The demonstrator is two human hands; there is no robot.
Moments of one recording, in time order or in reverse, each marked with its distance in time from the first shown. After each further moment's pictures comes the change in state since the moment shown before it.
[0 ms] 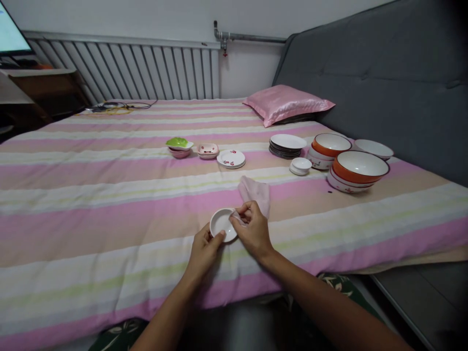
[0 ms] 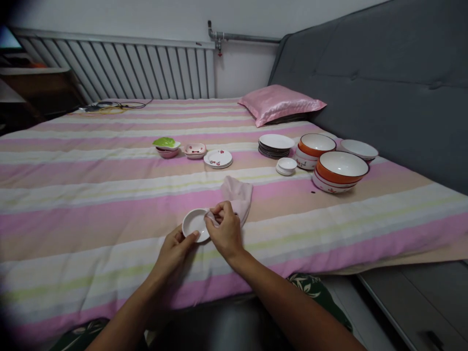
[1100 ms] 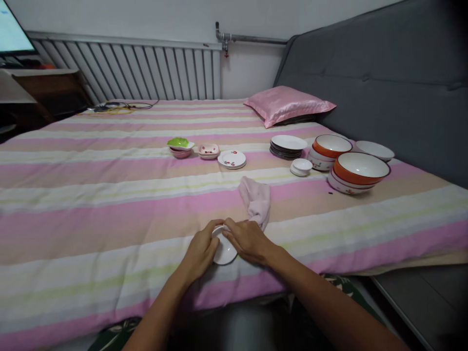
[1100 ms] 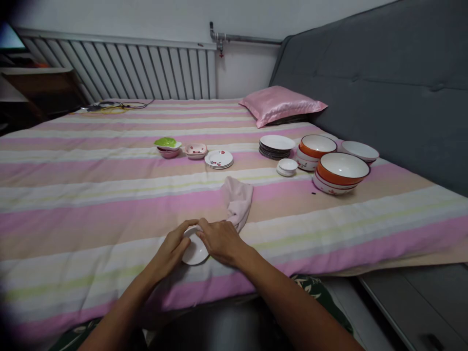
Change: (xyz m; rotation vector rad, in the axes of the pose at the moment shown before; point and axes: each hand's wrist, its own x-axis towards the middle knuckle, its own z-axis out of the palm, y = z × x) left_hand -0.001 0.026 -0.024 0.673 -0.299 0.298; right_hand -0.003 -0.014 -0.016 -0.984 -0.669 -0.419
